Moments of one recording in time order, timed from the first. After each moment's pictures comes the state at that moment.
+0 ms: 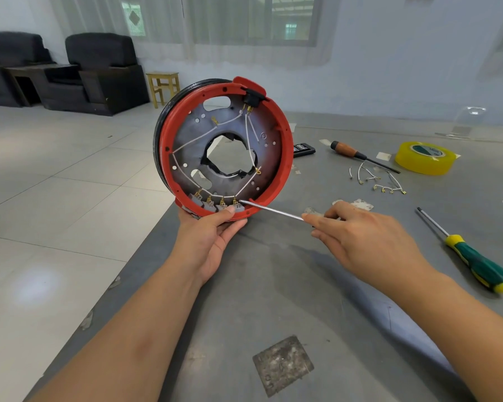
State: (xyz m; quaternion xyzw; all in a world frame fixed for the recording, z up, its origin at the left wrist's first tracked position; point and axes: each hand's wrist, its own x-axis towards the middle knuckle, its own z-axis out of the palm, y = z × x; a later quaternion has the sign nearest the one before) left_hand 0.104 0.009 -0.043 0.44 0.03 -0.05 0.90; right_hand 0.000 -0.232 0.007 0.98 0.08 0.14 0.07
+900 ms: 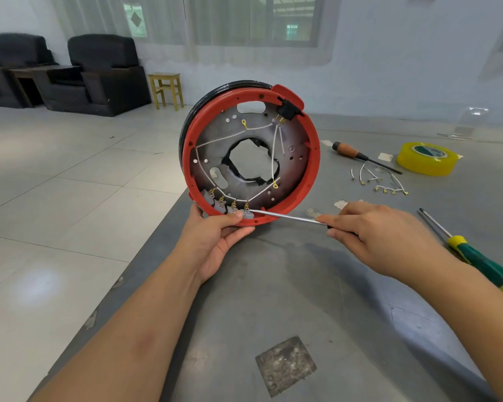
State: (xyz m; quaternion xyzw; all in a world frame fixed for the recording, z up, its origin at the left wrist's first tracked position) left_hand 0.104 0.013 -0.040 0.48 0.01 -0.11 0.87; right_hand 0.008 -0.262 0.012 0.98 0.12 0.13 0.03
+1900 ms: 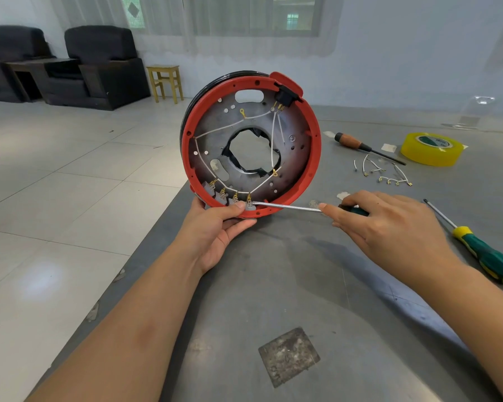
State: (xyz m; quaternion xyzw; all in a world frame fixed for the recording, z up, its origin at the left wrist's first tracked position) left_hand 0.107 0.015 -0.040 0.48 0.01 -0.13 0.87; right_hand 0.000 -0.265 -0.004 0.92 0.19 0.31 0.13
